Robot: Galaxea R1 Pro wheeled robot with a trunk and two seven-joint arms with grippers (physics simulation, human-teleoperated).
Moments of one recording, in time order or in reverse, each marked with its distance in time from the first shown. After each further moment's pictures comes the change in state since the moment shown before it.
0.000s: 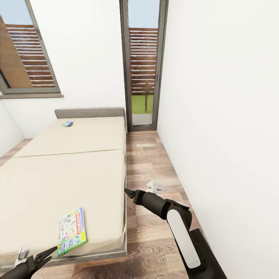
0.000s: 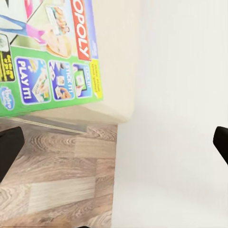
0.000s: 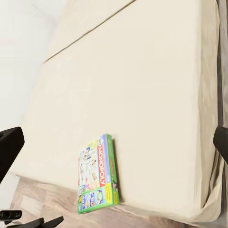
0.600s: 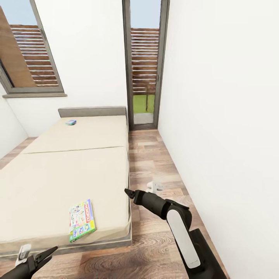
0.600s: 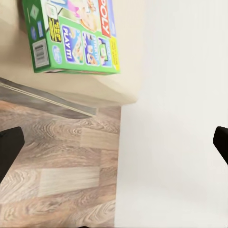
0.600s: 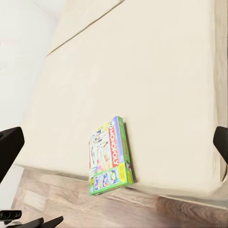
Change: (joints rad) left arm 0.000 -0.002 0.000 0.000 0.000 -0.001 0.000; right arm 0.000 0.000 0.000 0.002 0.001 0.000 0.000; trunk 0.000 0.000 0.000
